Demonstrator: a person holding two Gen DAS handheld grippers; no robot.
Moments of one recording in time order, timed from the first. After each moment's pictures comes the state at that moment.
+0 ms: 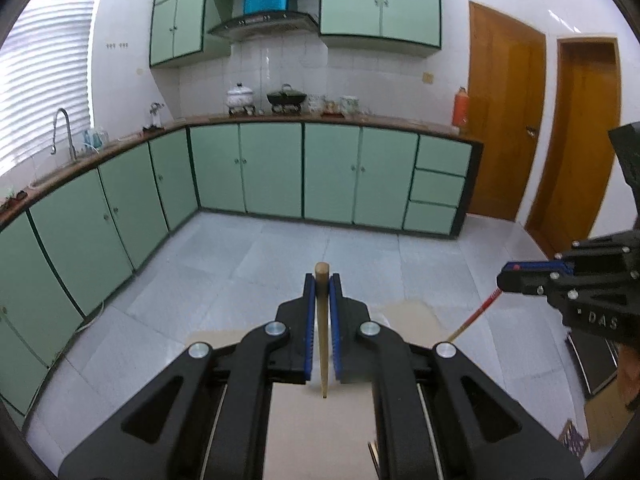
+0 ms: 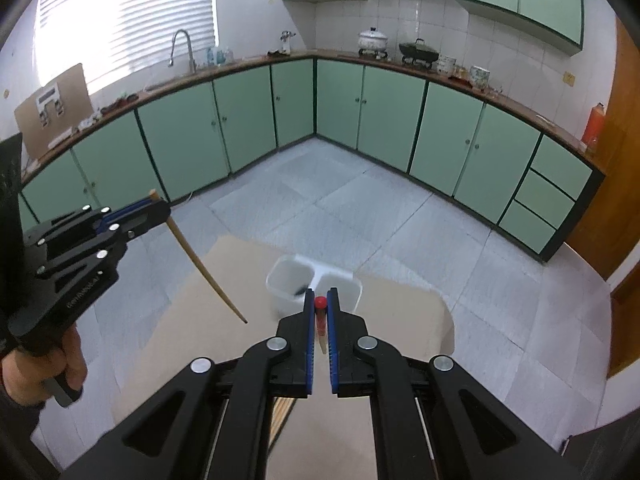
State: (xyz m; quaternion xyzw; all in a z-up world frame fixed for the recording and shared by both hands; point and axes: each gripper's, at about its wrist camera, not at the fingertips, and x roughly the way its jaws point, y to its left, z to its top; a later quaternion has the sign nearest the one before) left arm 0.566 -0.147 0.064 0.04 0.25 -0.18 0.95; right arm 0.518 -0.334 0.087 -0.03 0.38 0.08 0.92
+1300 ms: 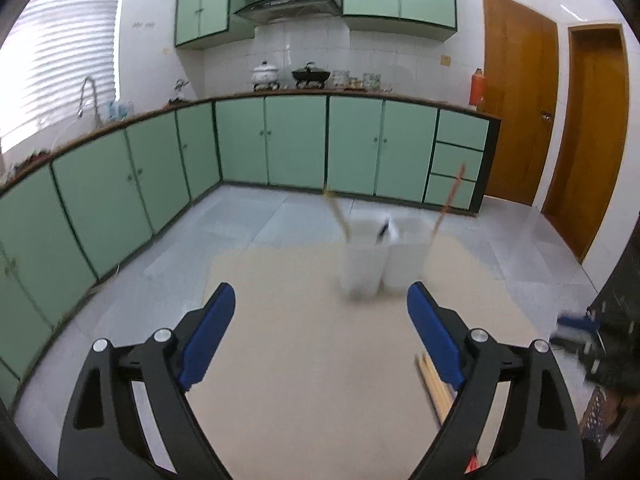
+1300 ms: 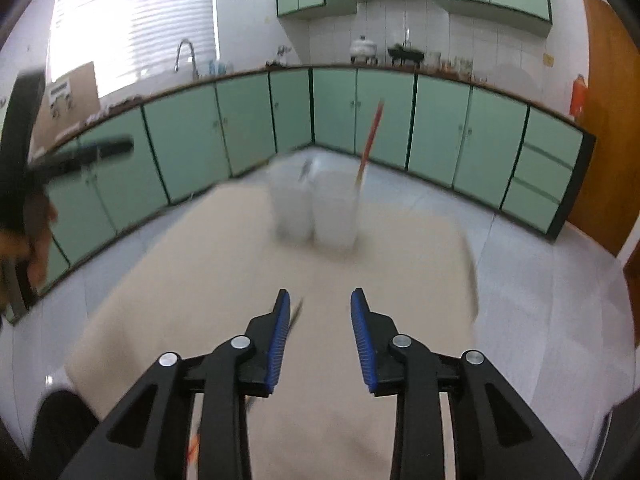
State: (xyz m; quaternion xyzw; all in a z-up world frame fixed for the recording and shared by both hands) left arm 0.454 -0.063 -0.098 0.04 0.28 -0.15 0.95; right arm 0.332 -0.333 -0.160 -0.01 0.35 0.09 0.93
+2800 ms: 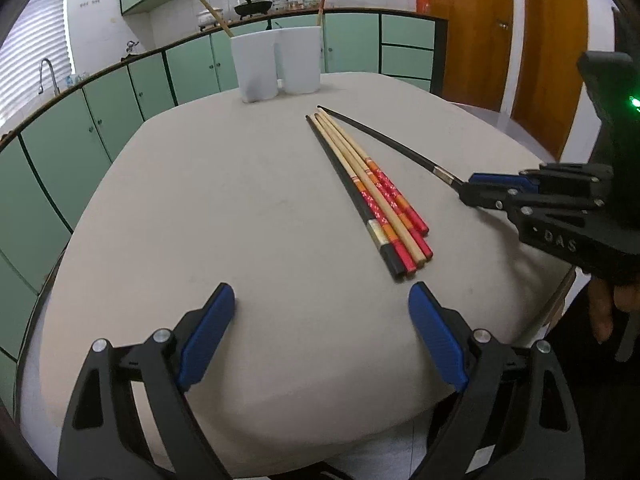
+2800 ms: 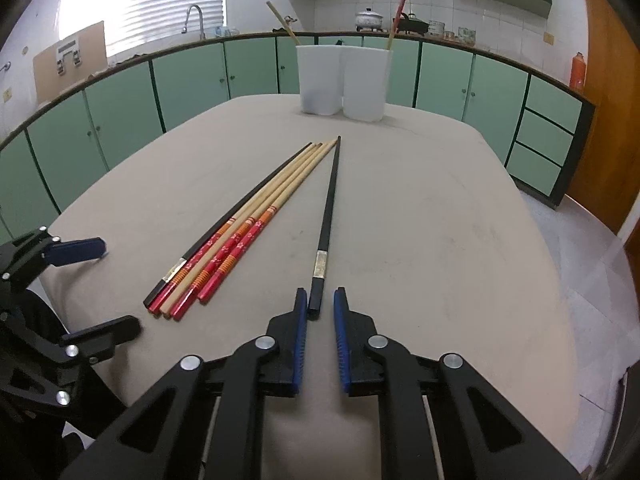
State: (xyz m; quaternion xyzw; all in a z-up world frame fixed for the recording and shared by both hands) left arm 0.293 -0.132 -0.294 0.12 0.36 -0.20 0.90; right arm 0.267 -0.317 -0.274 -0.02 0.36 0.08 0.93
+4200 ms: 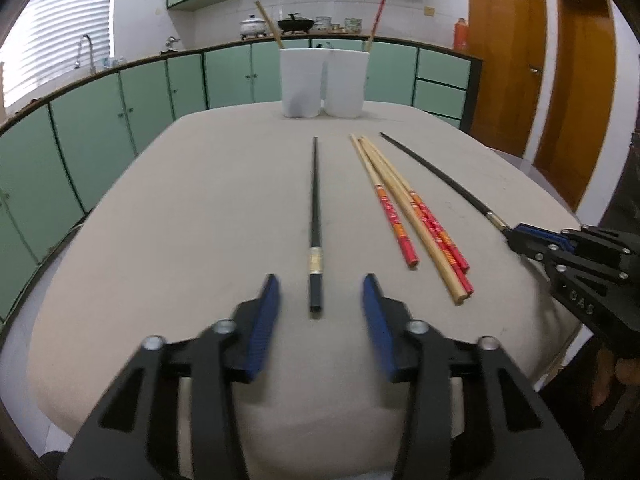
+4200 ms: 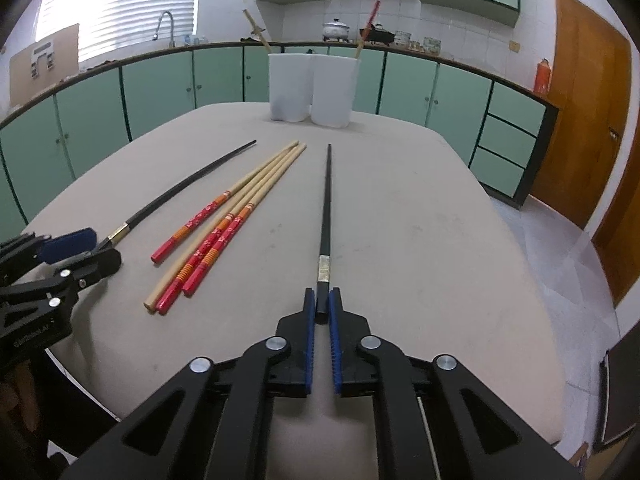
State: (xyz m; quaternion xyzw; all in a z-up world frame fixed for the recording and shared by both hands) left arm 0.307 -0.108 -0.294 0.05 0.33 -0.17 0.93; right arm 0.255 -0.306 -0.276 -0.04 0.34 0.01 0.94
